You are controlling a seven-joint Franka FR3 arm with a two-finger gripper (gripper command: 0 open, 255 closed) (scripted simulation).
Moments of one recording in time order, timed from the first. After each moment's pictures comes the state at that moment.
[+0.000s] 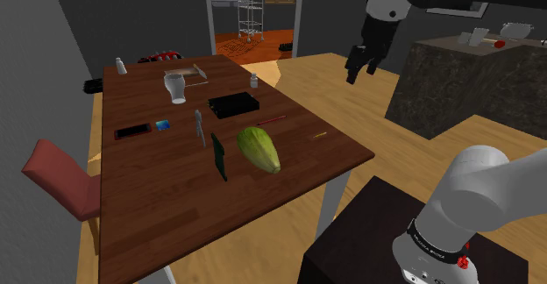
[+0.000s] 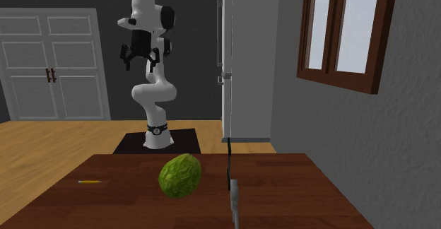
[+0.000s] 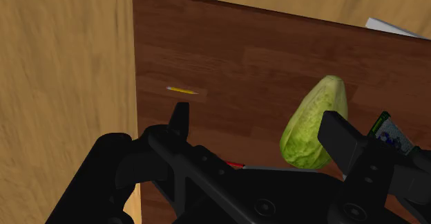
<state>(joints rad) 0.01 -0.79 0.02 -2.28 -0.11 1.63 0.13</state>
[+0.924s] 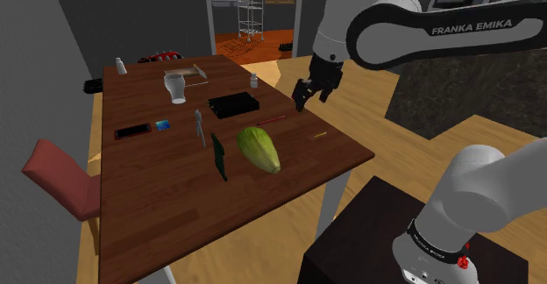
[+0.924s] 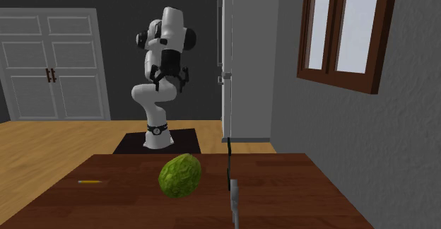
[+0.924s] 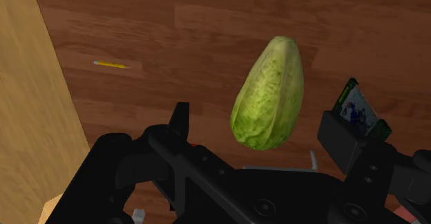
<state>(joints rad) 0.05 -0.64 0.23 -2.40 -0.03 2.01 0.40</state>
